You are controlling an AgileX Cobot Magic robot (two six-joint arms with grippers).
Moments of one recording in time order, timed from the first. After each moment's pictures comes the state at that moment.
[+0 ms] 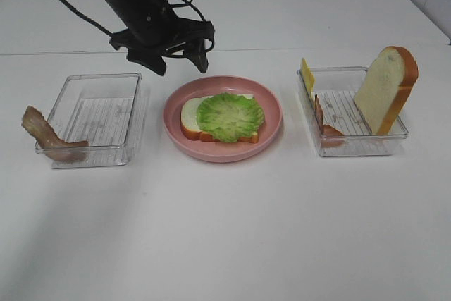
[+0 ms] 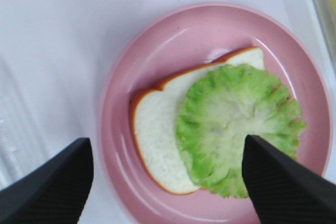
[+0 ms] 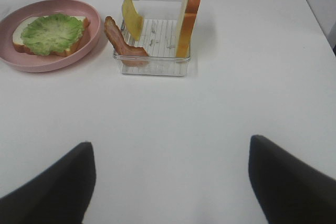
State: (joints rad) left arm -0.38 2.28 -1.95 -0.28 0.89 -0.07; right arm -0.06 -0.01 -0.51 0.17 1.07 -0.16
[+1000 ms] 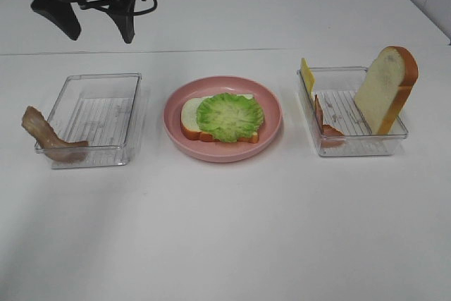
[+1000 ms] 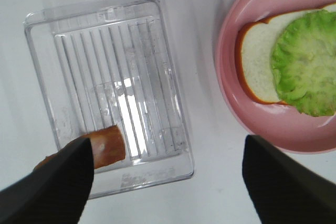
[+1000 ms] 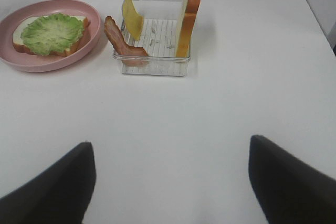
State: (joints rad) left arm -0.32 2.02 -1.89 0.00 1.21 -0.23; right arm -0.06 -0.01 -0.51 0.17 1.07 -0.16
